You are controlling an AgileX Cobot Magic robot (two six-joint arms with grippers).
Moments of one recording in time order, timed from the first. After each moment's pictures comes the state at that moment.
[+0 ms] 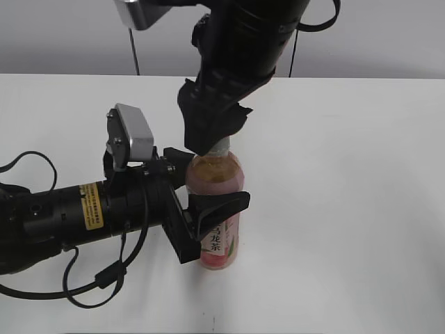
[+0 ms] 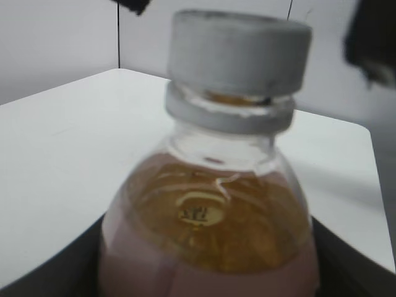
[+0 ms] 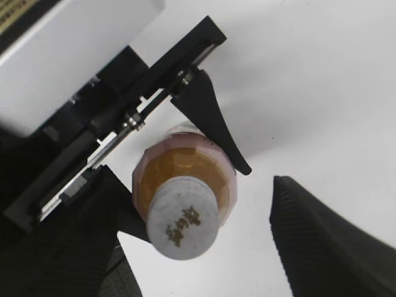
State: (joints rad) left arm -0.53 1.92 -0.55 0.74 -1.21 -0.30; right arm 0.77 1.82 -1.68 0.17 1.19 -0.60
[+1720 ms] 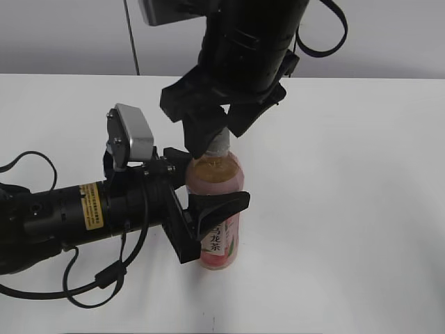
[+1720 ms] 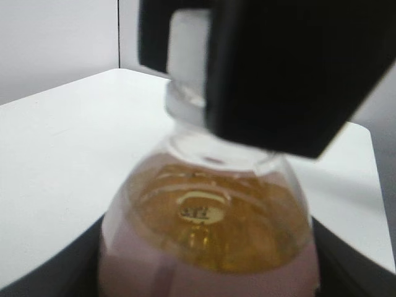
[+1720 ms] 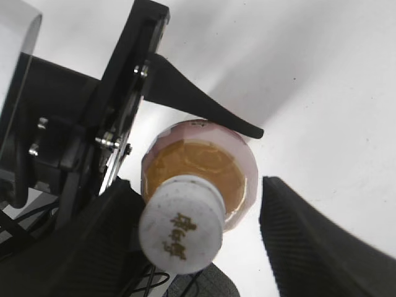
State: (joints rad) left arm -0.53 1.92 -0.55 0.74 -1.21 -0.30; right arm 0.77 1.85 -1.68 0.16 1.22 -0.09
